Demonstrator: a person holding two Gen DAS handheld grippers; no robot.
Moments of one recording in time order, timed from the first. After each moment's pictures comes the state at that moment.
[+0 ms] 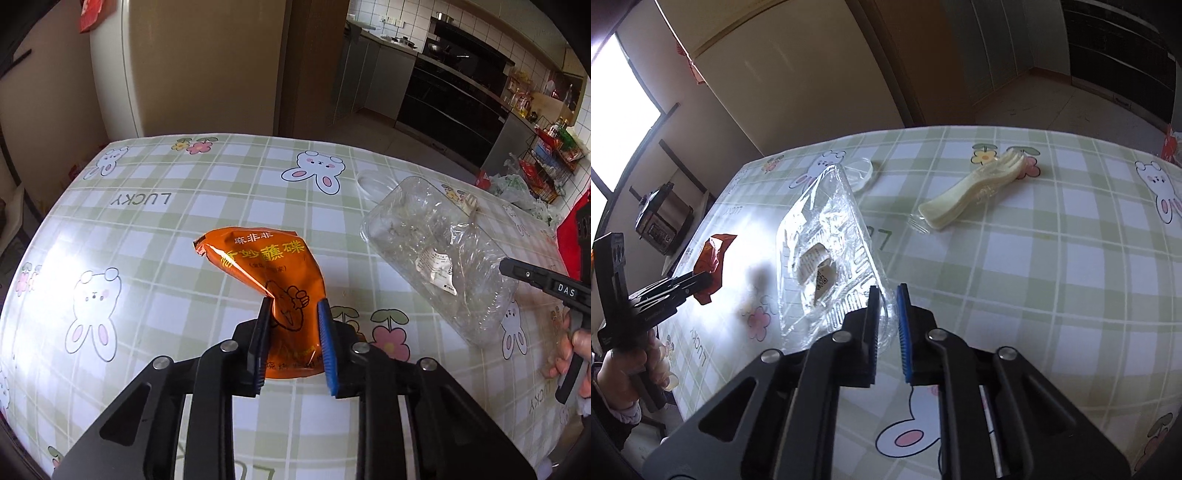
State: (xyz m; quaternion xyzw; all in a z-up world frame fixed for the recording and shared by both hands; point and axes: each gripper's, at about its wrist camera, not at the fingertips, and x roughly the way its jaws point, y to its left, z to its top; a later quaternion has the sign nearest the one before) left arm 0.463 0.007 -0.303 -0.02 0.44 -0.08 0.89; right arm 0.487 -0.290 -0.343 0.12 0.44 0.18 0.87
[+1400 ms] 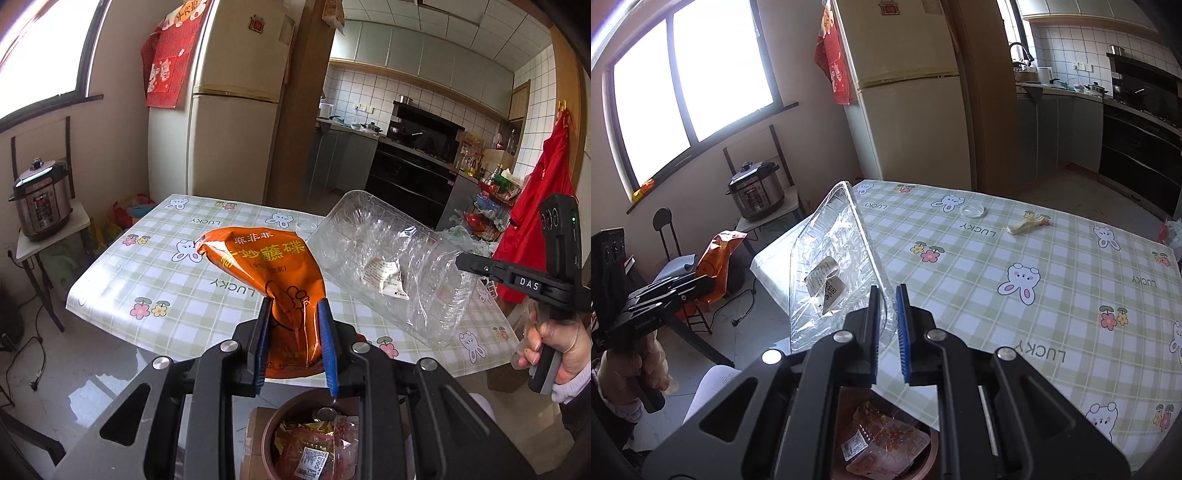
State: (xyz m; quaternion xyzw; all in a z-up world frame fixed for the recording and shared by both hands) left arm 0.065 0.027 -0.144 -0.06 0.29 -0.10 0.95; right arm 0.129 -0.235 -0.171 0.03 0.32 0.26 0.91
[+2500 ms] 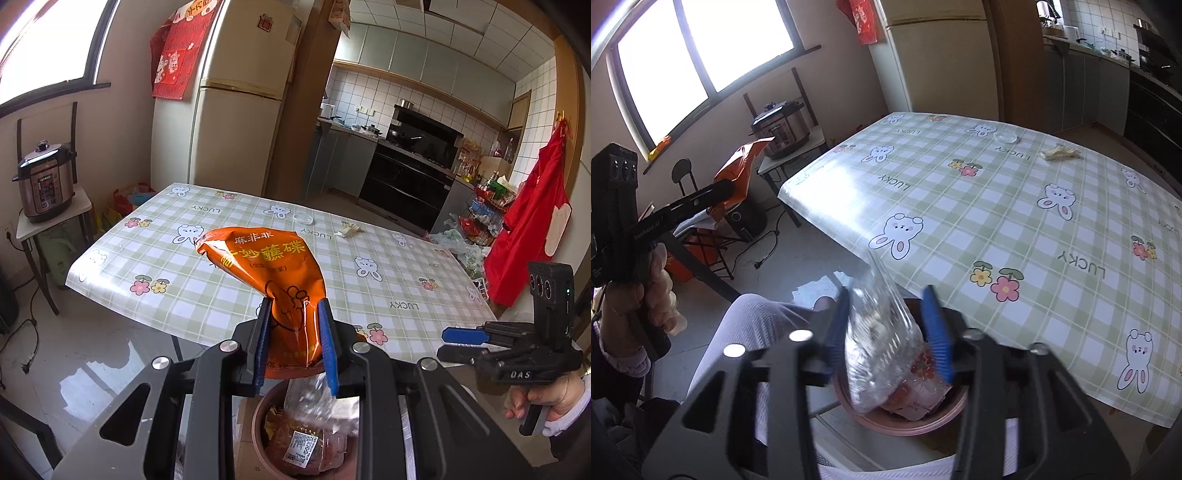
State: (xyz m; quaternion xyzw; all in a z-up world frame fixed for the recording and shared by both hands) left arm 0.040 0.038 -0.153 -0.08 0.29 -0.10 0.95; right arm 0.074 -0.199 -0.230 0.02 0.41 0.31 0.86
